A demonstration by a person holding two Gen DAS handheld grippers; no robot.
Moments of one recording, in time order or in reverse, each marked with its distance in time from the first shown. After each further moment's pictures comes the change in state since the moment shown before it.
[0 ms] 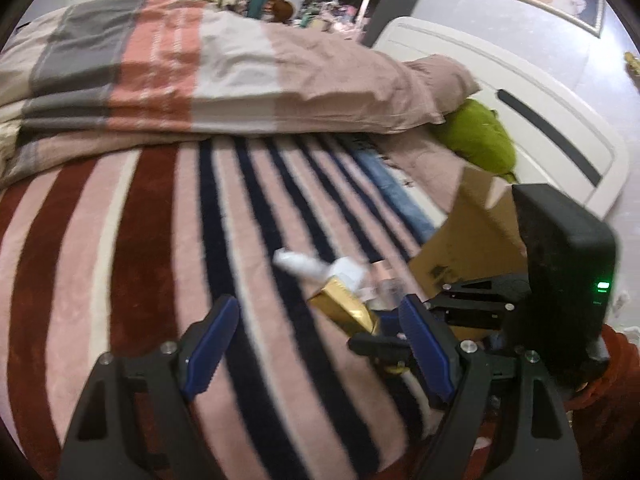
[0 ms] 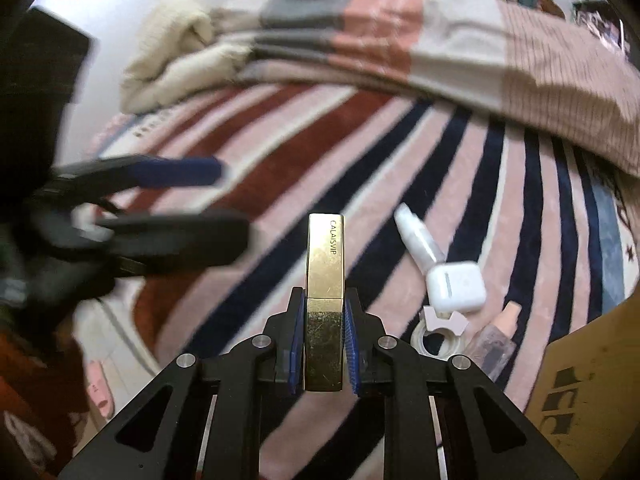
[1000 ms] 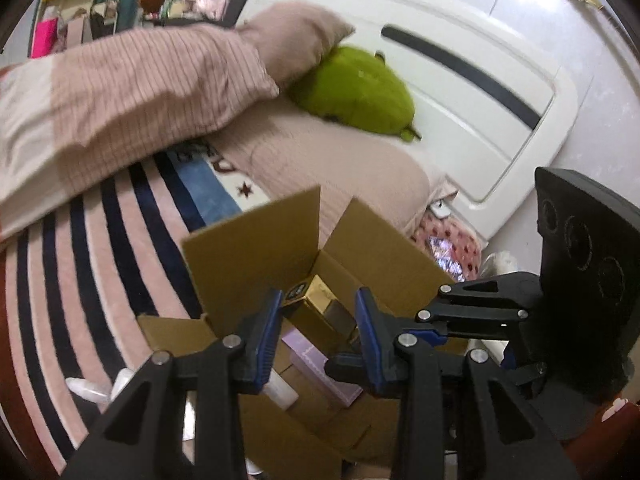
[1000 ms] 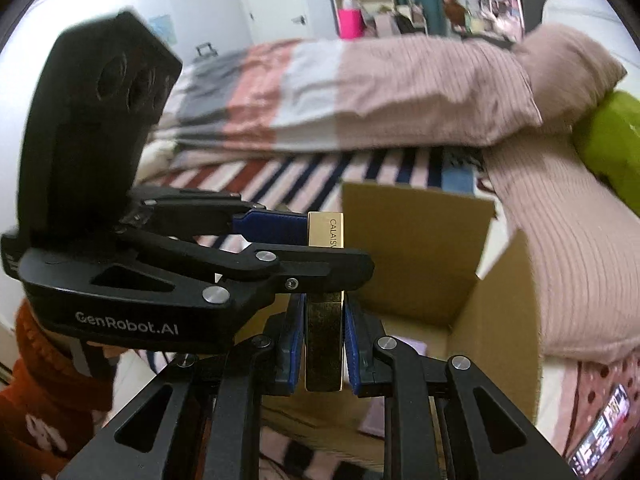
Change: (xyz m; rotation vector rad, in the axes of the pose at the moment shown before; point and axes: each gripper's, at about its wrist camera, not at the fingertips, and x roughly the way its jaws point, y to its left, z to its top) left arm 0.118 -0.221 0.094 0.243 0.176 -0.217; right arm -0.154 -0.155 -0.053 0.247 -0.116 -0.137
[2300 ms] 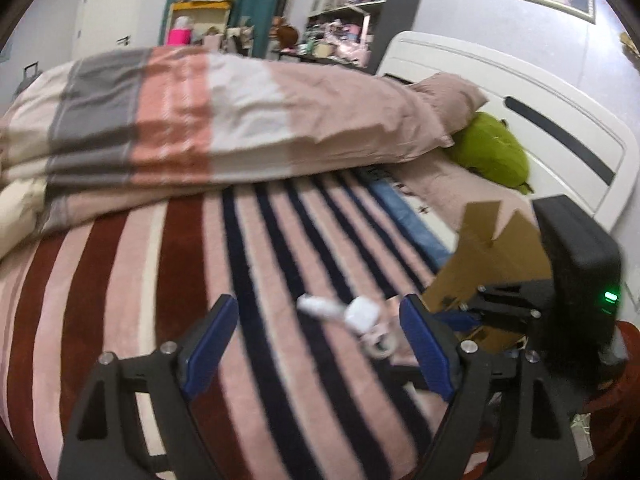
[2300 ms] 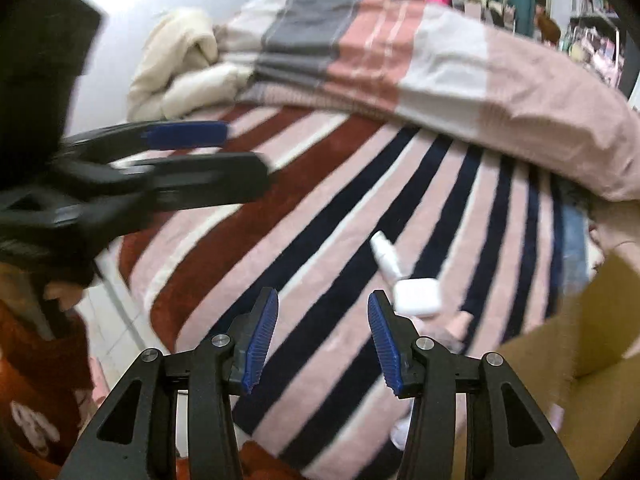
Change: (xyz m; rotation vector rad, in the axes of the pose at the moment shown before) left arm -0.175 0.158 -0.141 -0.195 -0.213 0.383; right arm 0.130 0.182 0.012 -0.259 0.150 0.059
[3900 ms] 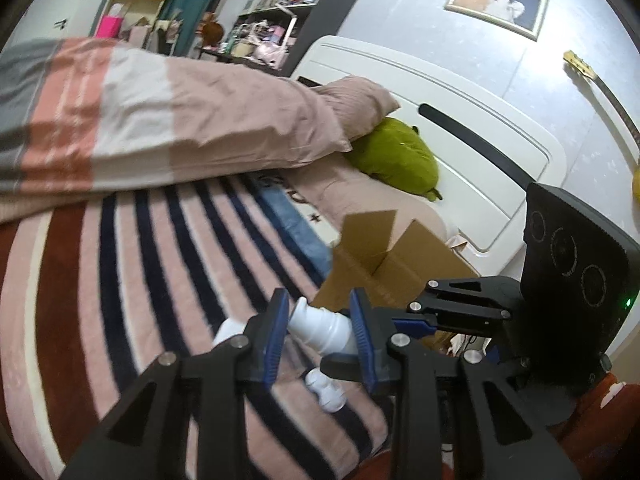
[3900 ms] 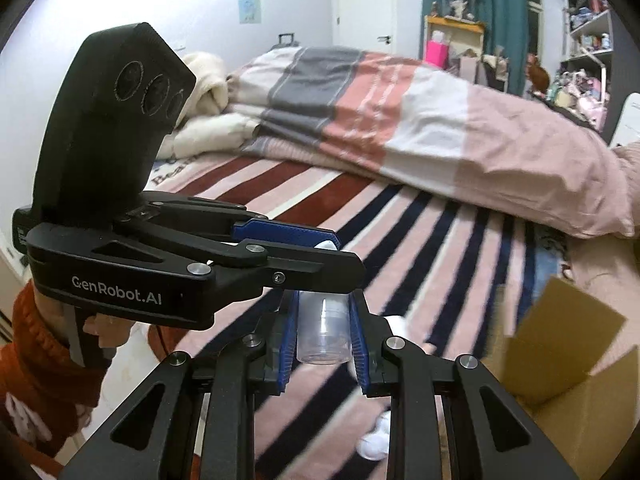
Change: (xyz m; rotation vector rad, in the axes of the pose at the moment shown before) left arm 0.021 -0.083 0.024 0.026 -0.017 -0.375; right arm -0.089 -0.019 -0.019 -0.050 -0.249 -0.037
